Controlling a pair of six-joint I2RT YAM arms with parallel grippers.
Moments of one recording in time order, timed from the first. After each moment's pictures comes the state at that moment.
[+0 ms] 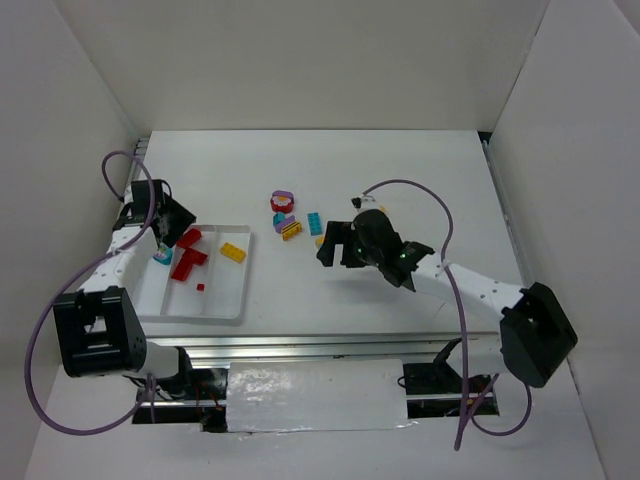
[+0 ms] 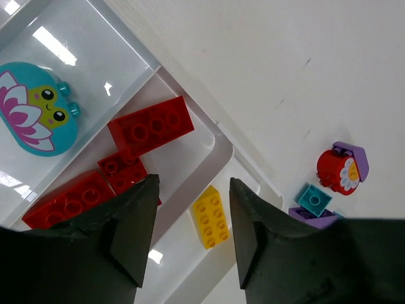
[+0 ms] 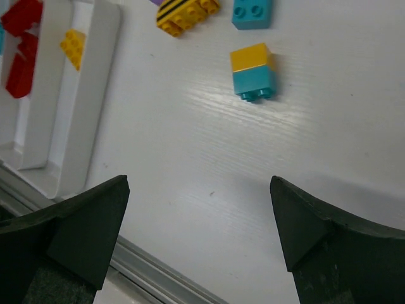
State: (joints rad) left arm 0.15 1.40 0.97 -0.40 -0.06 -0.79; right arm 0.71 1.29 0.78 -0.10 0.04 0.62
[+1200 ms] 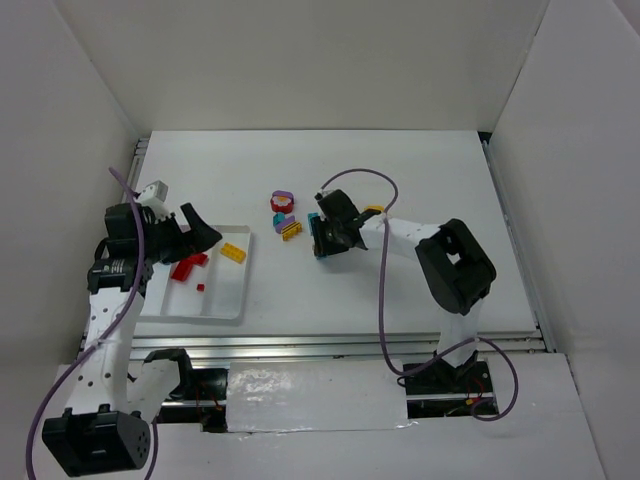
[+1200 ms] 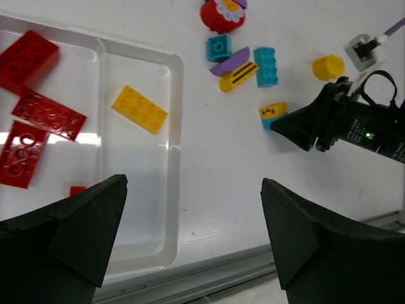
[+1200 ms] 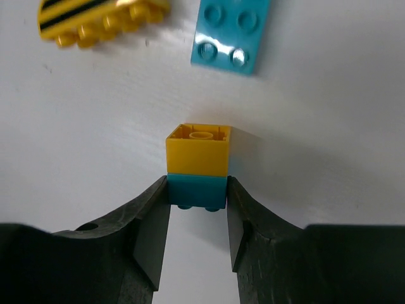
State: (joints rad) left arm 0.13 0.88 0.88 -0.62 0.38 -0.36; right arm 0.65 1.91 1.24 -0.26 -0.01 0.37
